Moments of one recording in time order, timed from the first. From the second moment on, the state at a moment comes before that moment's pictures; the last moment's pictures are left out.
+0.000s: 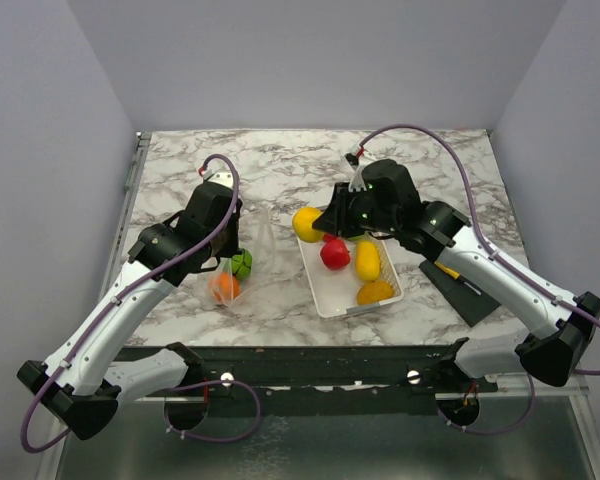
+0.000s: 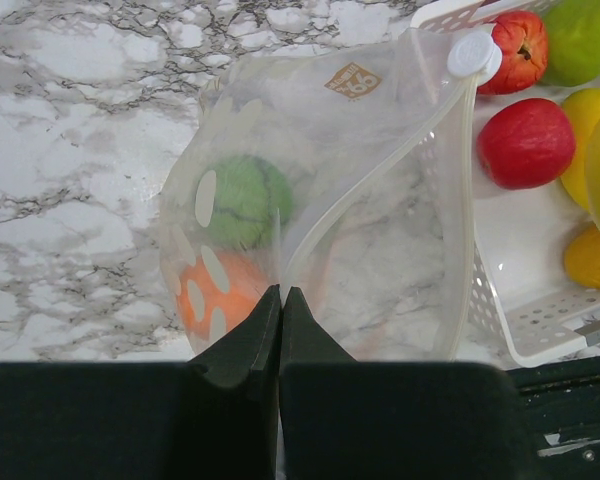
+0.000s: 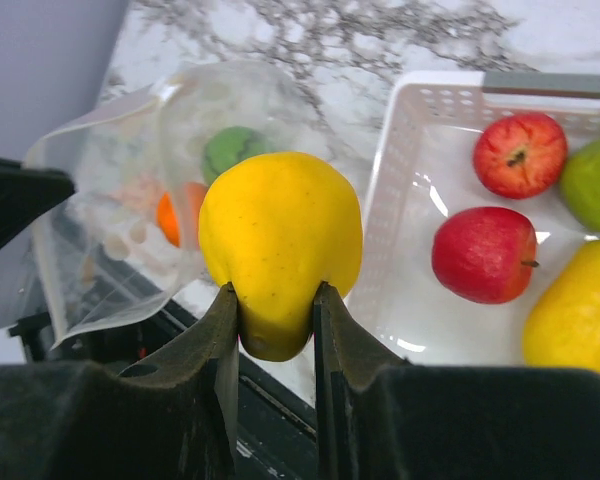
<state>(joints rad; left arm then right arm) -0.61 1.05 1.25 -0.99 -0.27 -0.41 0.79 1.34 1.35 -0.57 -0.03 0.53</state>
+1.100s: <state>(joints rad) -0.61 1.05 1.25 -1.00 -0.28 -0.42 0.96 1.56 1.51 -0.46 -0.30 0.49</state>
